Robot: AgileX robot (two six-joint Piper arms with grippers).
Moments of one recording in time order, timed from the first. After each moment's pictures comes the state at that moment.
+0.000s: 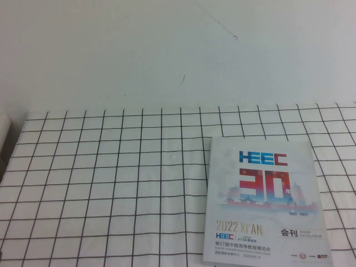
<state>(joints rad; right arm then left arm) 0.35 0.21 -0.33 -0.06 0.71 -0.13 -0.13 0.04 -0.09 -0.10 0.31 0.36</state>
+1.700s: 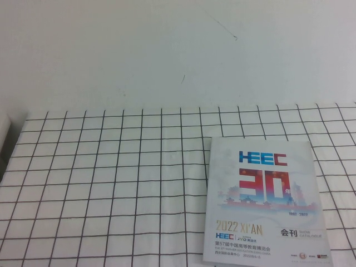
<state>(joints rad) 0.35 0.21 -0.33 -0.06 0.71 -0.13 -0.08 -0.01 0.02 -0.03 0.36 -0.04</state>
